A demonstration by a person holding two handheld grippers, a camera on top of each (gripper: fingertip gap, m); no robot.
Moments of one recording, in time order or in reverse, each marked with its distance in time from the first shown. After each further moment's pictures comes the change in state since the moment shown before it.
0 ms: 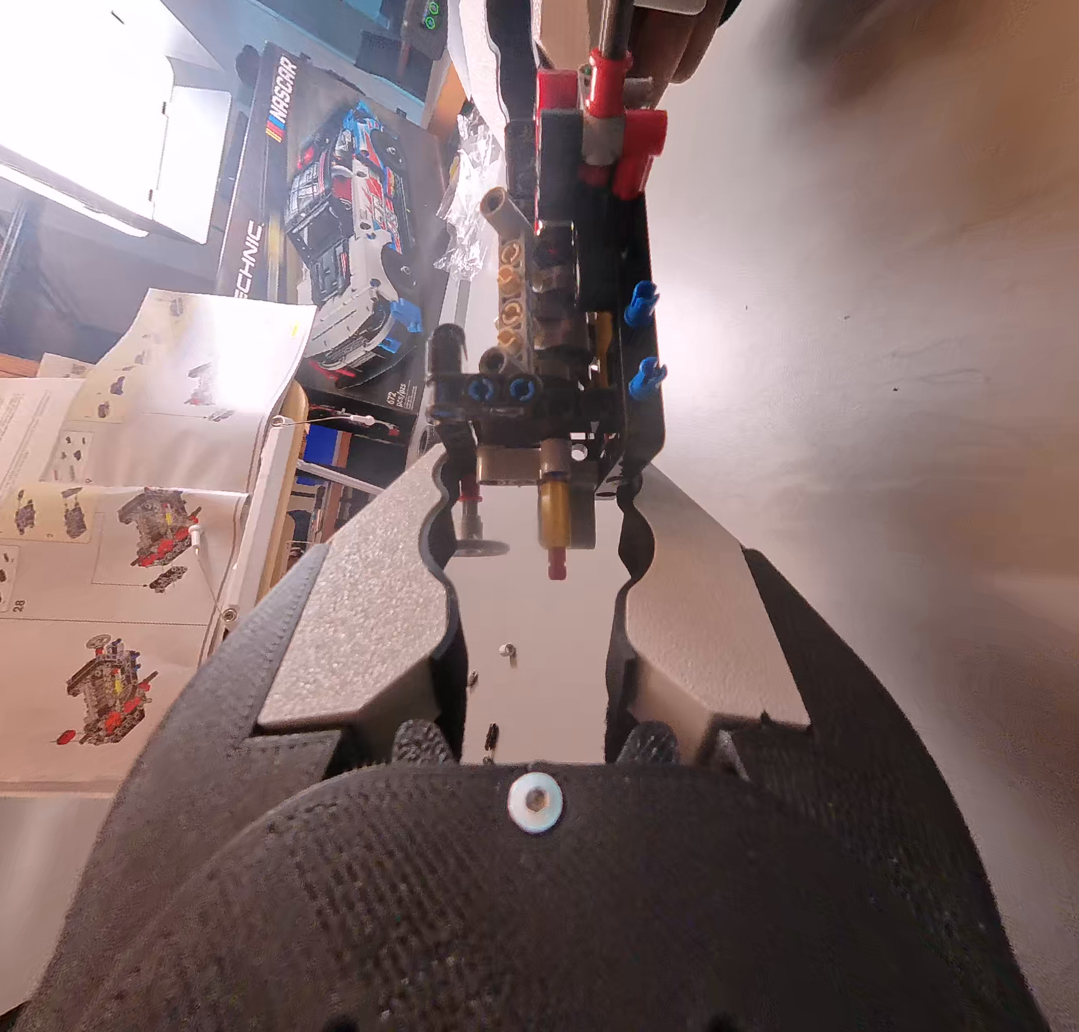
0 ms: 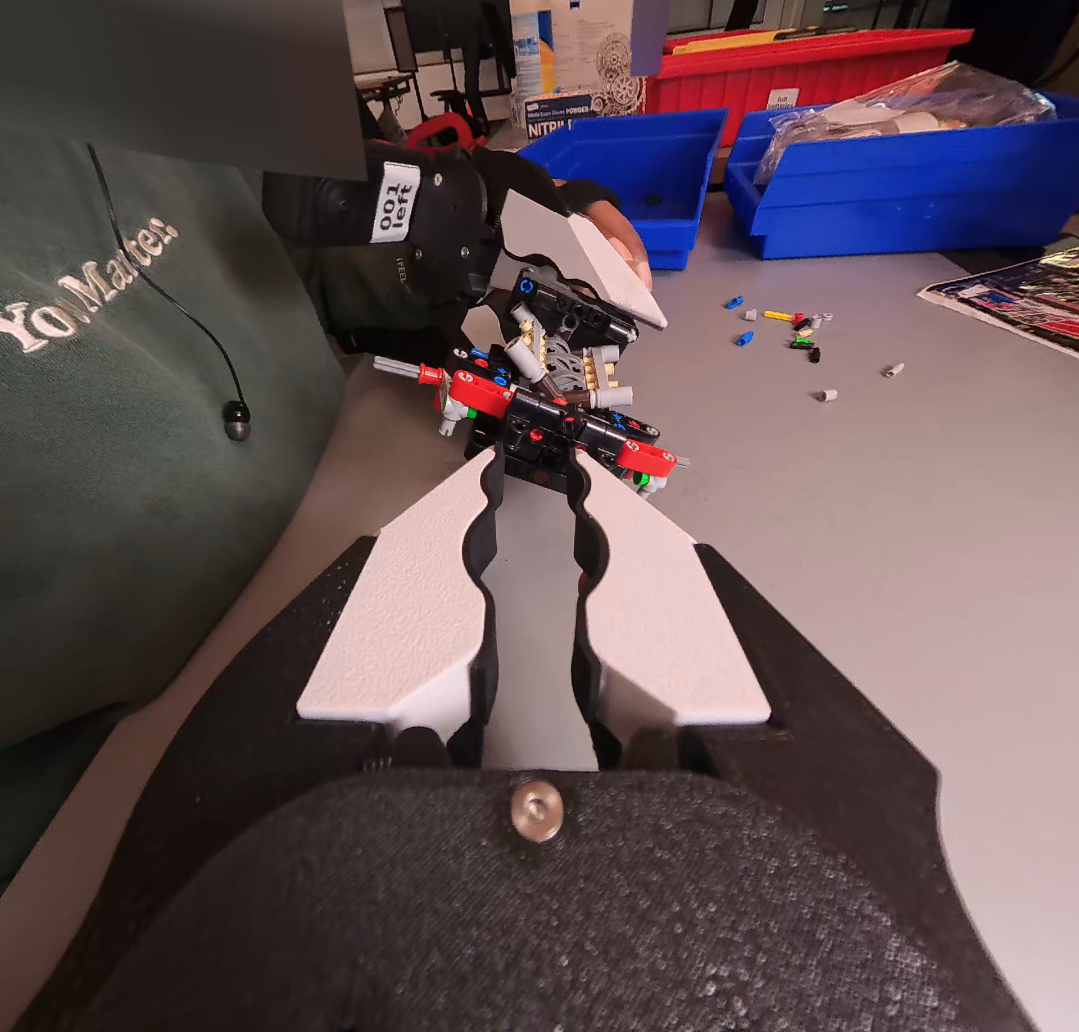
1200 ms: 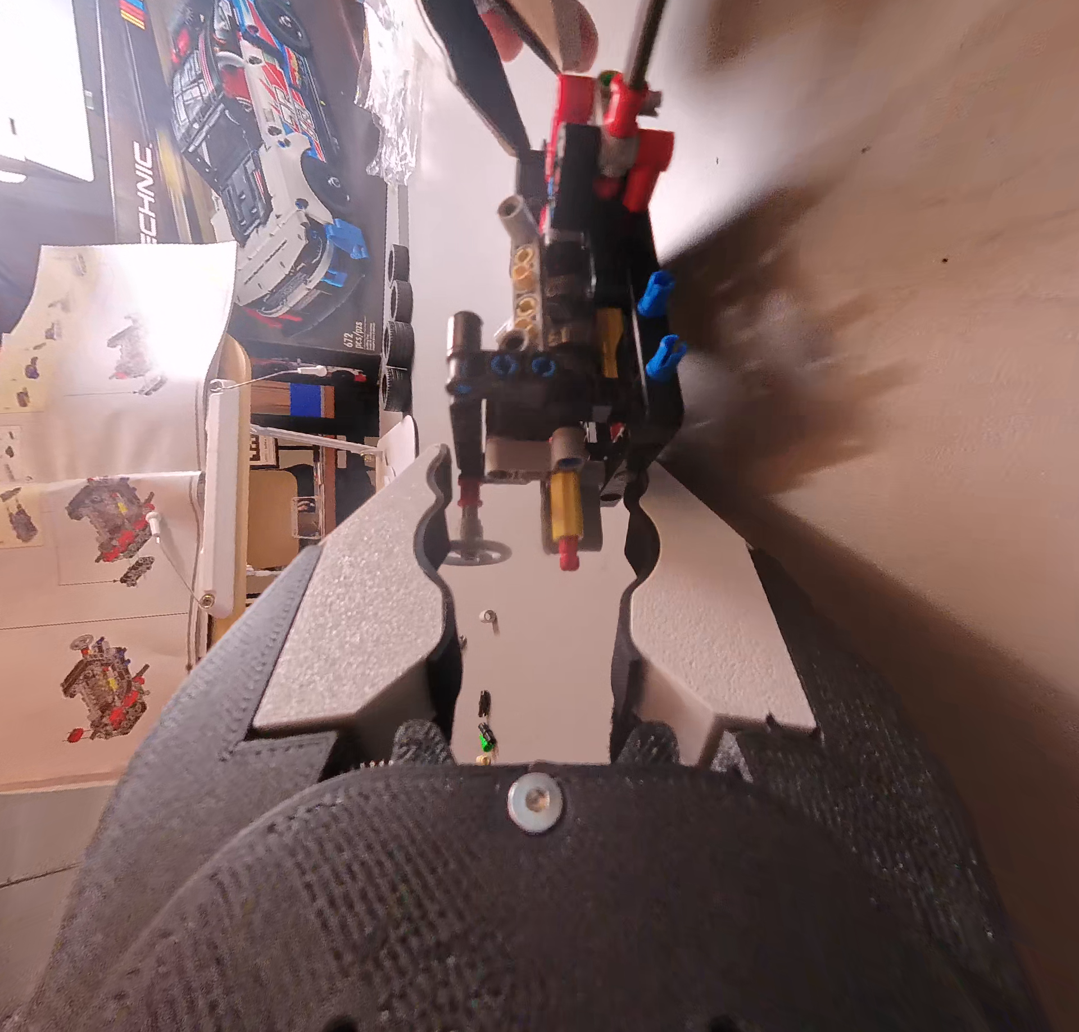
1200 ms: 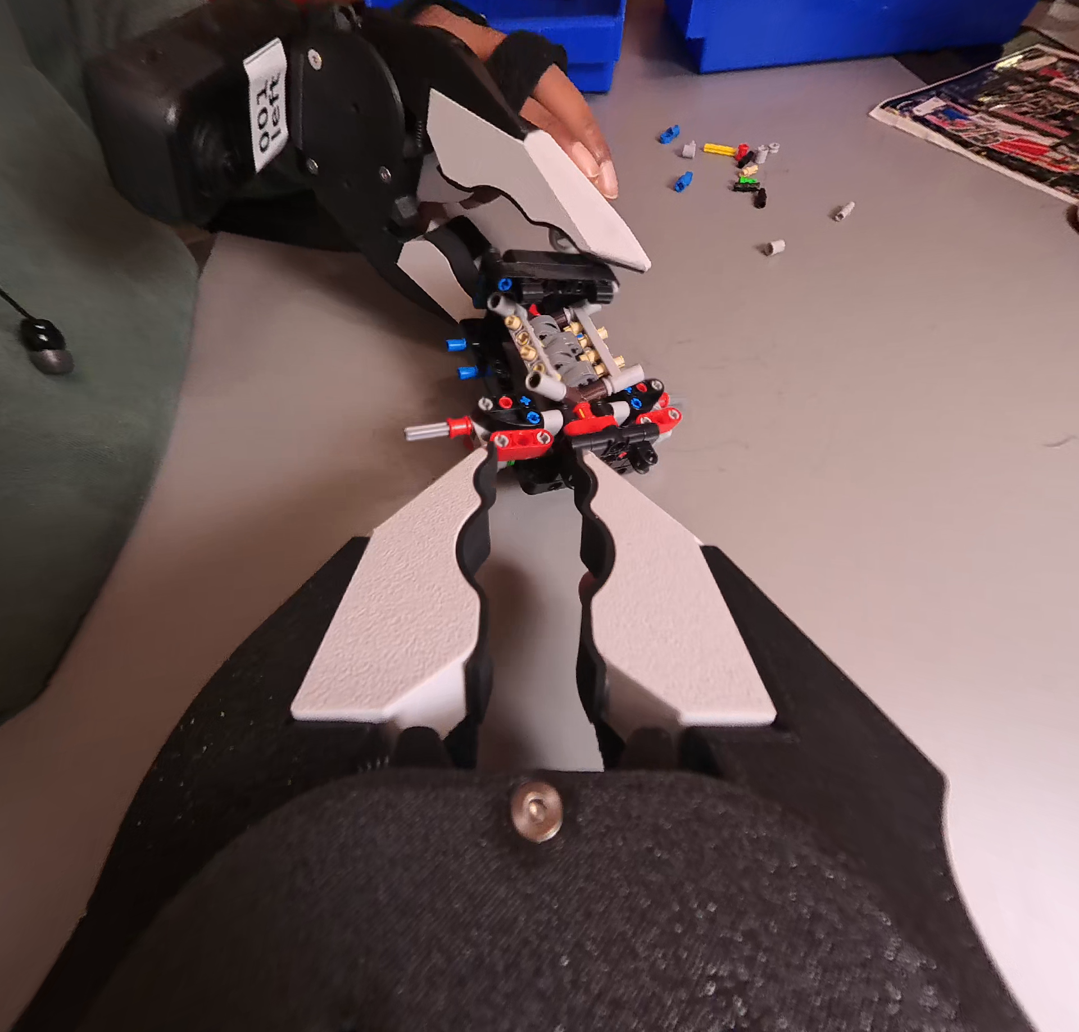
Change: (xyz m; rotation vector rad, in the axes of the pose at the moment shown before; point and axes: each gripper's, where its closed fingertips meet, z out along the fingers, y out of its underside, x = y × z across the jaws) left arm 0.024 0.036 0.026 -0.172 0.050 0.113; right arm 0.027 0.043 0.003 -0.250 0.164 0.030
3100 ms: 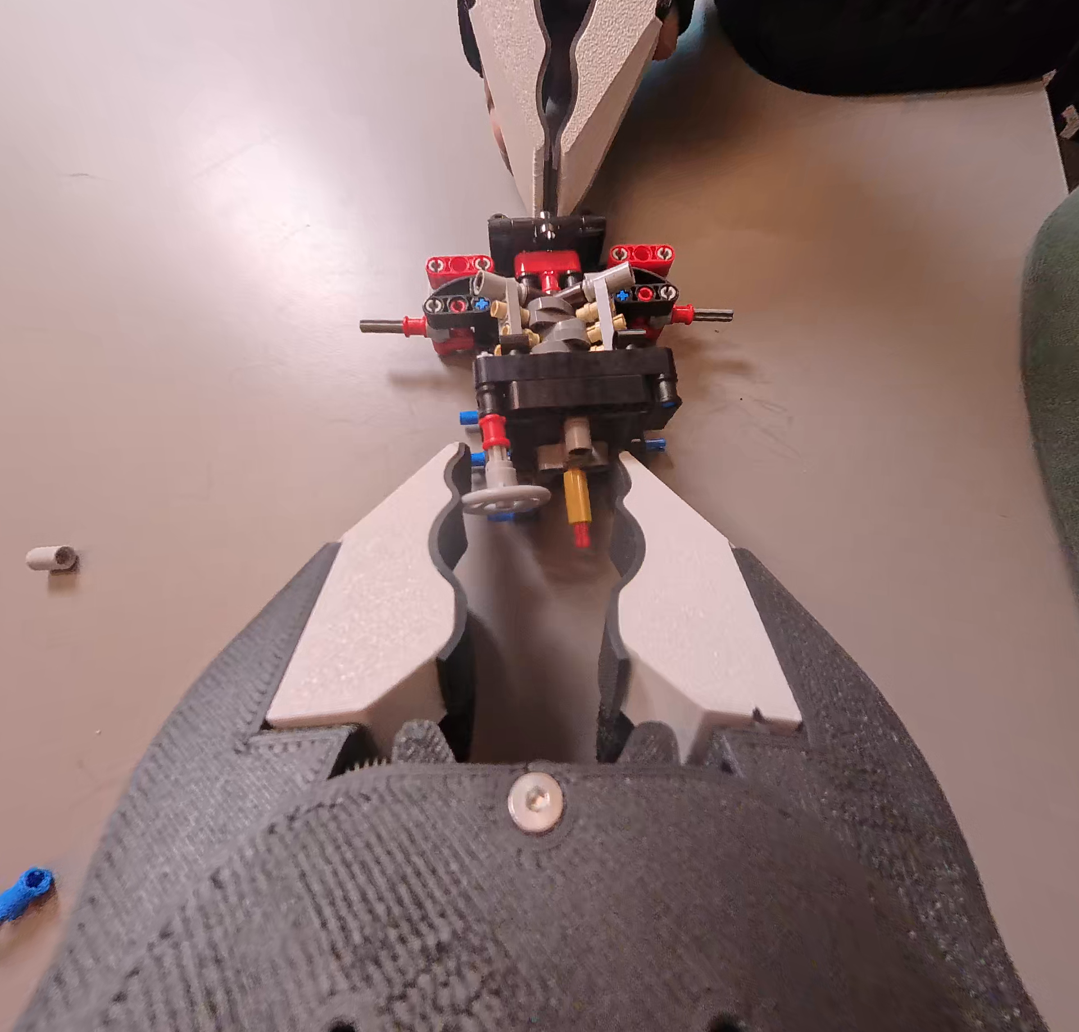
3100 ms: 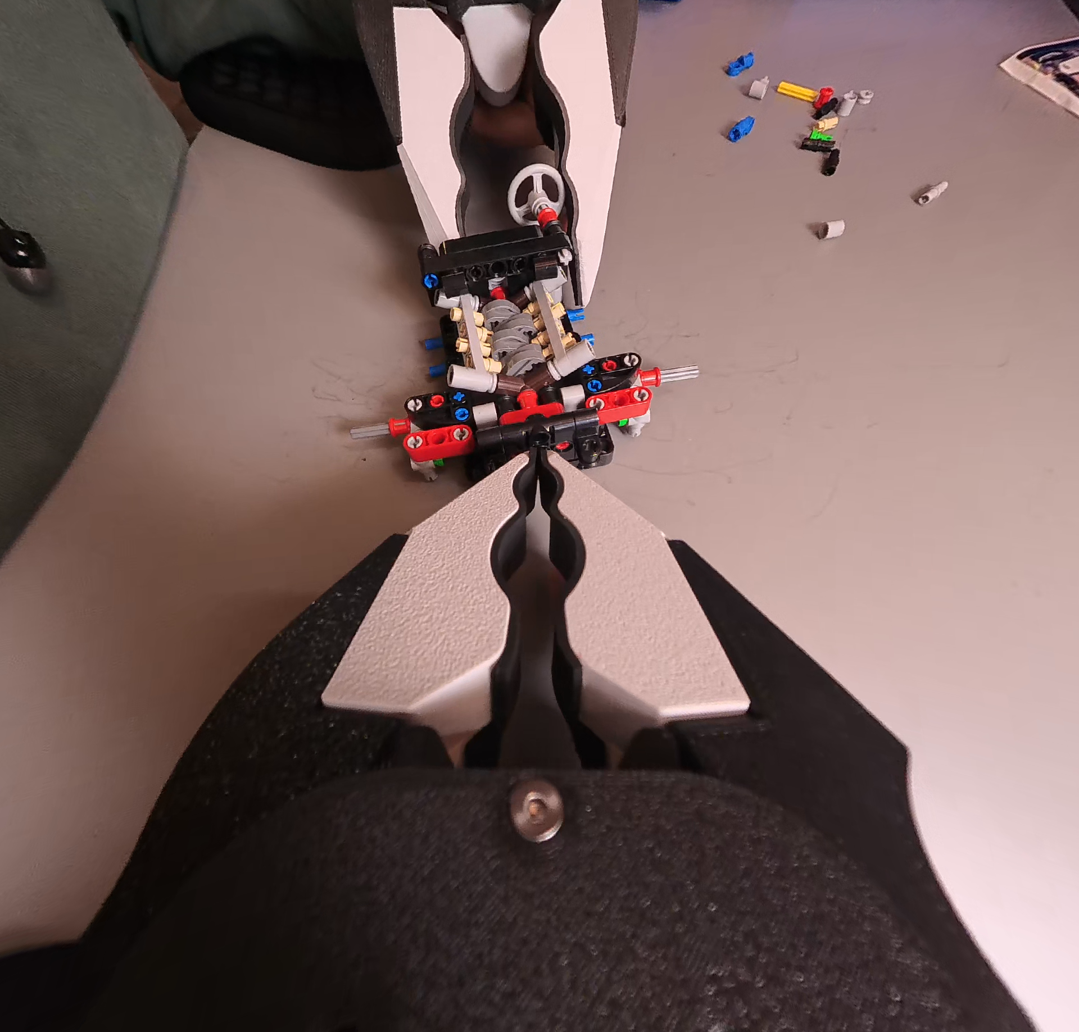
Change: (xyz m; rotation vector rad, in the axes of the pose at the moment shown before) left arm 0.032 0.004 -0.023 0.151 0.687 -0.900; right arm 0.022 0.011 0.029 -0.105 -0.136 -0.097
